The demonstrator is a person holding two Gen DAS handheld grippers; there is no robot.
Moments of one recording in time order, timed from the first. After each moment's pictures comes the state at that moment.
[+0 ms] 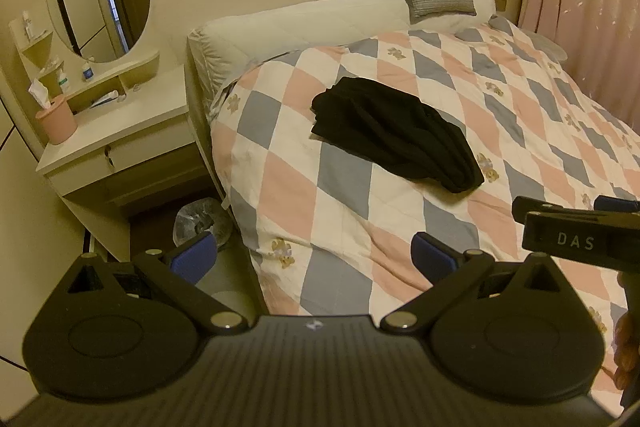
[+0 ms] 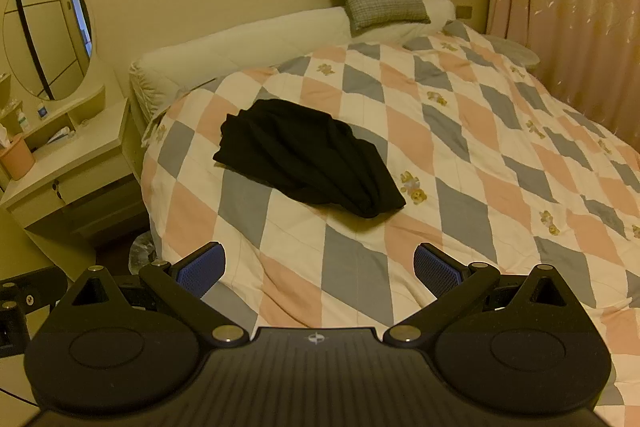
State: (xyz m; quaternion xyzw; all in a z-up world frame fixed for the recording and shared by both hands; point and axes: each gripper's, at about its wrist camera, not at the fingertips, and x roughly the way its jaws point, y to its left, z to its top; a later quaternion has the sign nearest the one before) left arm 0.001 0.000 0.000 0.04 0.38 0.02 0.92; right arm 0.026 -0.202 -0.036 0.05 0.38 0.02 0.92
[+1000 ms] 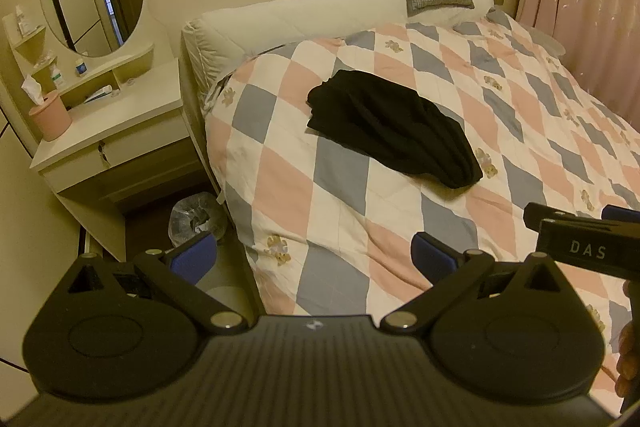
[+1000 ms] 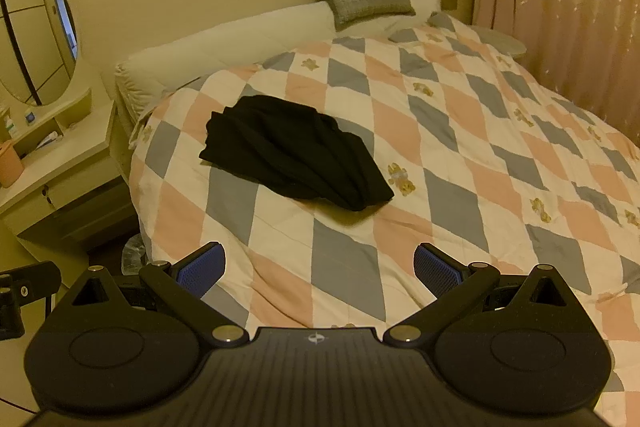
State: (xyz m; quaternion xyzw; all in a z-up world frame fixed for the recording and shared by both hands) left arm 0.013 -0.003 -0.005 0.04 0.40 0.01 0.92; right arm 0.031 -0.217 -0.036 0.06 0.39 0.01 0.92
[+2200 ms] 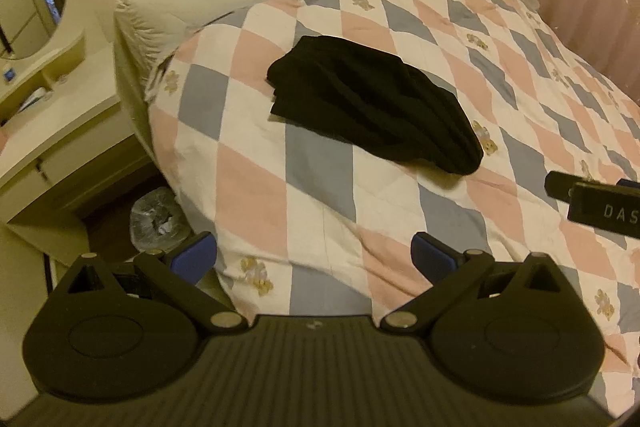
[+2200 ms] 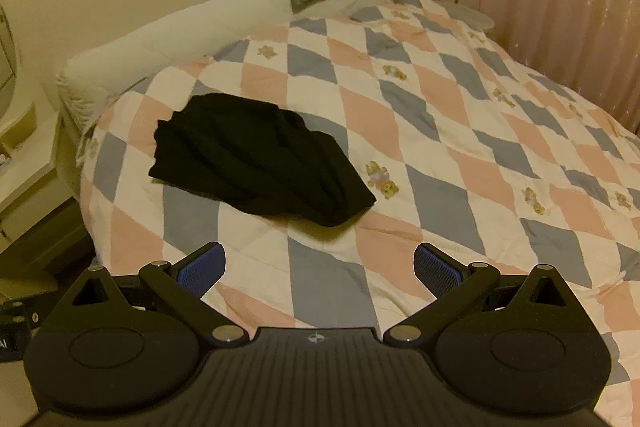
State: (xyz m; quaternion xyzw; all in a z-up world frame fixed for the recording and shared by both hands) left arm 0.164 0.022 -0.063 0.06 0.46 -0.07 0.88; right arm 0.135 -0.207 -0.076 0.07 0.42 -0.07 0.90
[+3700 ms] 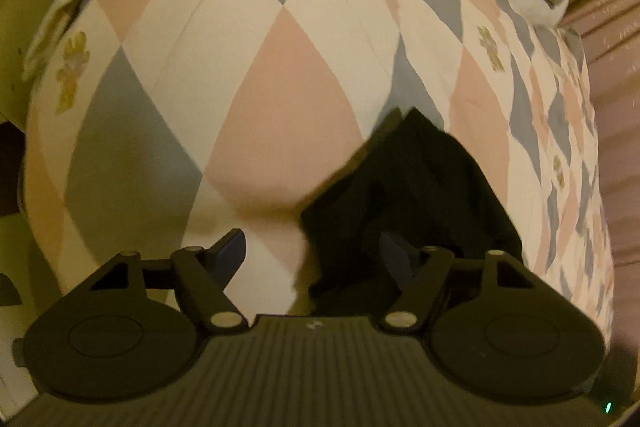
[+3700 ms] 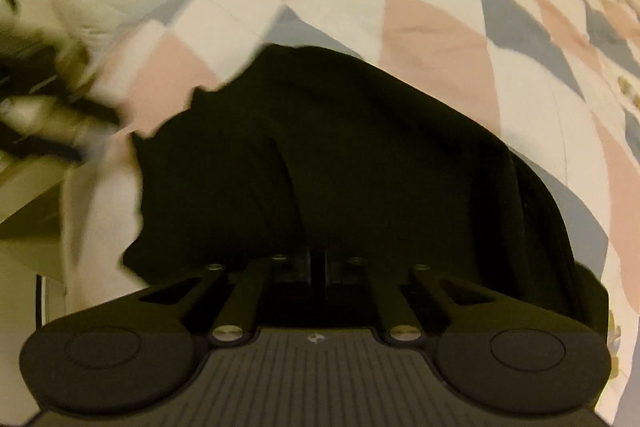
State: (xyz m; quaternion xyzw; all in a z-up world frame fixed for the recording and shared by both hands) left arm 0.607 0.130 -0.215 -0.17 0.59 -0.08 0.78; right arm 0.475 -0.120 -0.259 0.02 0.49 0.12 0.86
